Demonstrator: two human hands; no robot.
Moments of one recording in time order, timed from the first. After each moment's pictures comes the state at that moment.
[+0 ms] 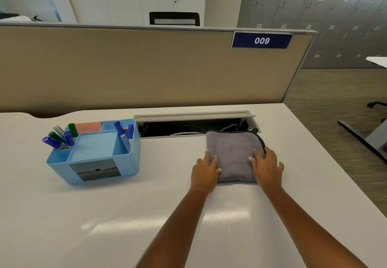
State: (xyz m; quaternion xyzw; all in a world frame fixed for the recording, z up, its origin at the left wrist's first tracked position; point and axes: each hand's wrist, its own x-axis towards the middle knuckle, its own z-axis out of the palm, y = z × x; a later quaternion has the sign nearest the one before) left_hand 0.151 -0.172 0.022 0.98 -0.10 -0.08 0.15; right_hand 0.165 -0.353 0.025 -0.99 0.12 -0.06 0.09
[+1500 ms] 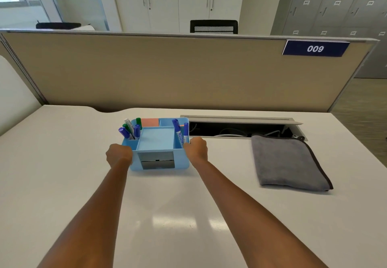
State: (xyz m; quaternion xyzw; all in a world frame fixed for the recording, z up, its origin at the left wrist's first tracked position) left_hand 0.119 0.146 0.091 0.77 0.48 0.09 0.41; right_hand 0.162 -0.030 0.085 -0.87 0.04 0.07 0.48
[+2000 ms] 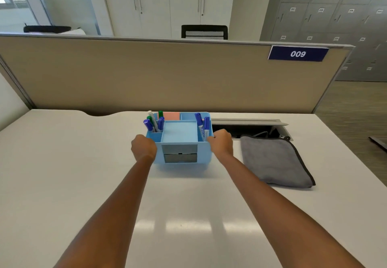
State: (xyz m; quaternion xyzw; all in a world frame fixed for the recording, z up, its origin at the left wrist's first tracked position) left_hand 0.135 0.065 0.117 0.82 0.37 0.12 0.42; right_hand 0.169 -0.119 0.118 -0.91 0.05 -0.03 0.40
